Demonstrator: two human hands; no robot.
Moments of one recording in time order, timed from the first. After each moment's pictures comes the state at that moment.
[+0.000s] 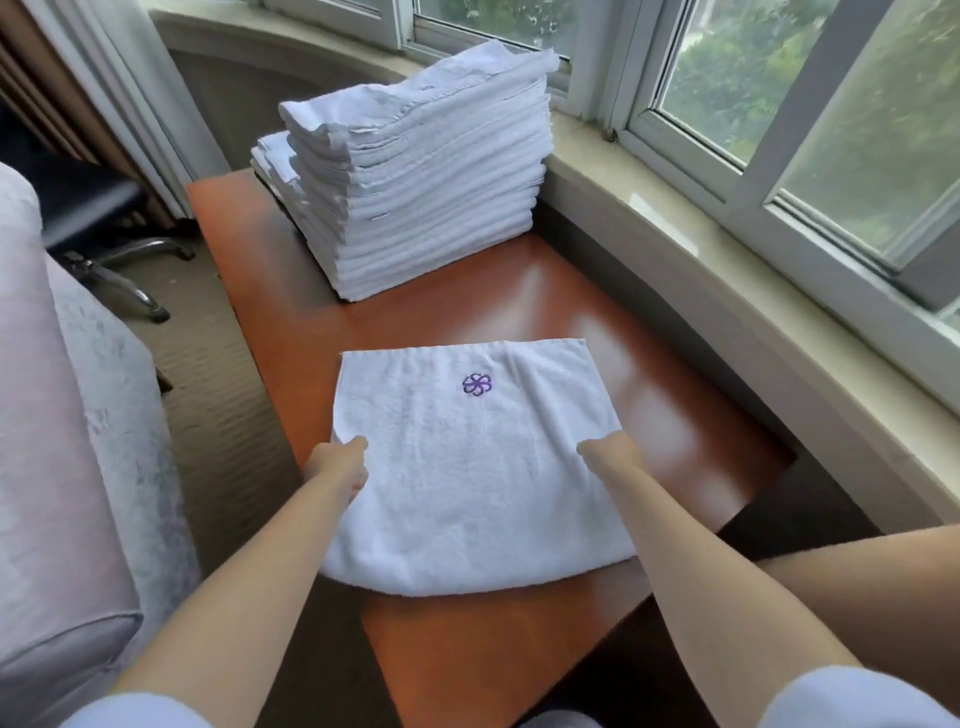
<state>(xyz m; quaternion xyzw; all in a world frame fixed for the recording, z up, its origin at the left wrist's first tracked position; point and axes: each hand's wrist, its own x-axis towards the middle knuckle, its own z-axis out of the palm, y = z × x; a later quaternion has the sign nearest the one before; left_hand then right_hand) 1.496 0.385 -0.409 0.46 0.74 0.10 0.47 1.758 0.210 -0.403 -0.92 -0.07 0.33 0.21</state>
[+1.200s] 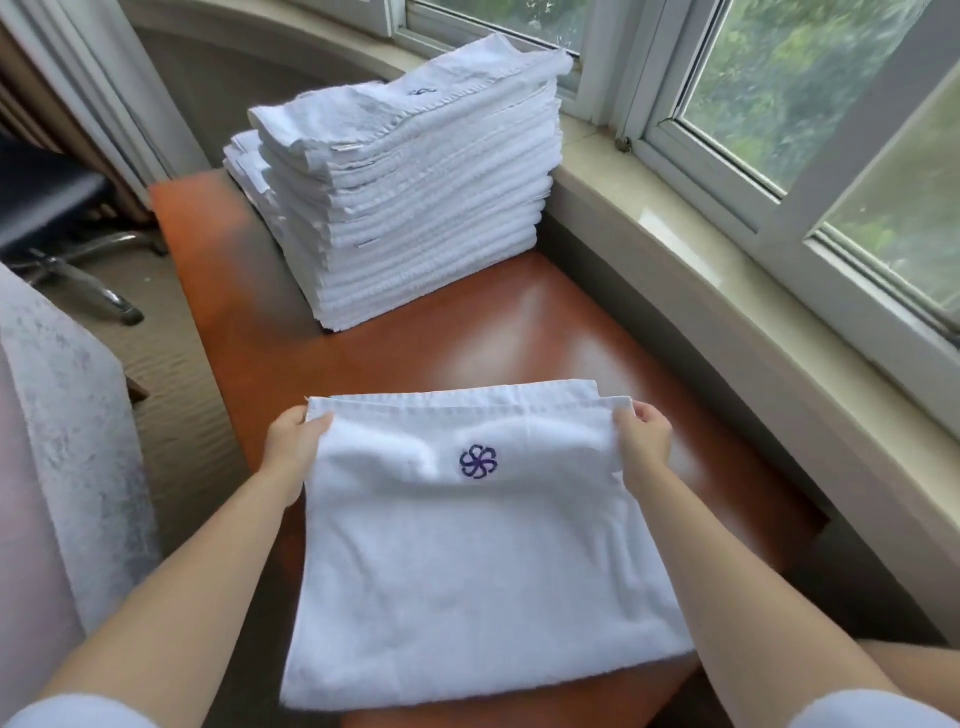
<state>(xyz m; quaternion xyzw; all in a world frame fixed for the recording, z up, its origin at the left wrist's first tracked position) 1.520 0.487 -0.393 0.51 0.63 0.24 0.54 1.822 0.280 -0.404 -0.79 0.03 0.22 0.57</state>
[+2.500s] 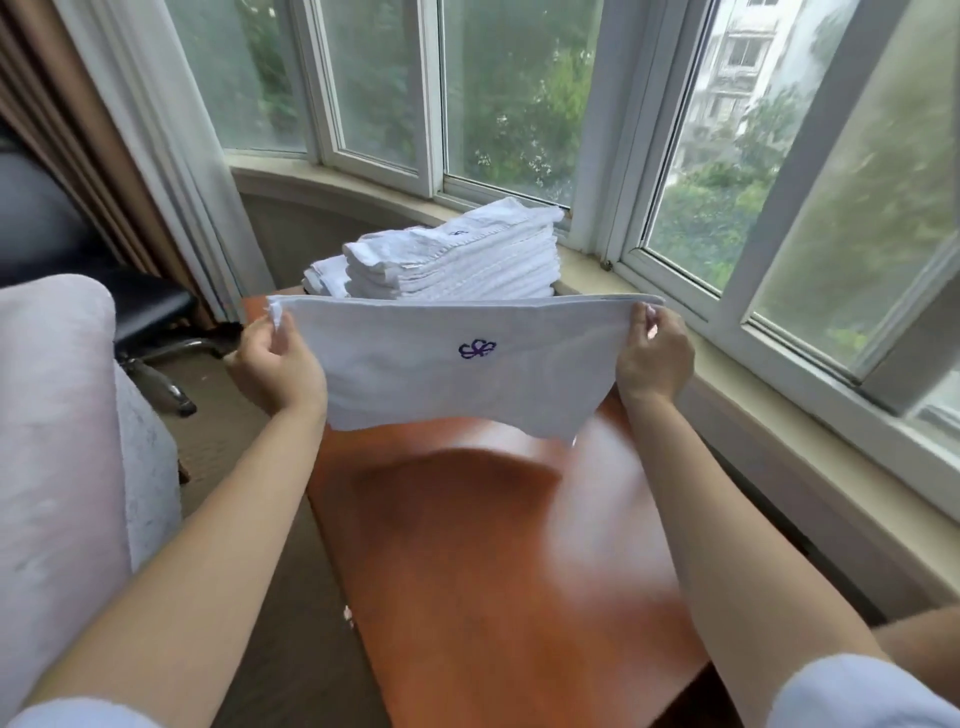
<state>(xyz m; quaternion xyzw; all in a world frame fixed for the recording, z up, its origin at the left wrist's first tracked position) 1.494 0.467 -0.210 0.47 0.53 0.65 0.27 1.775 0.290 -0.206 -0.79 -0.22 -0.14 0.55</state>
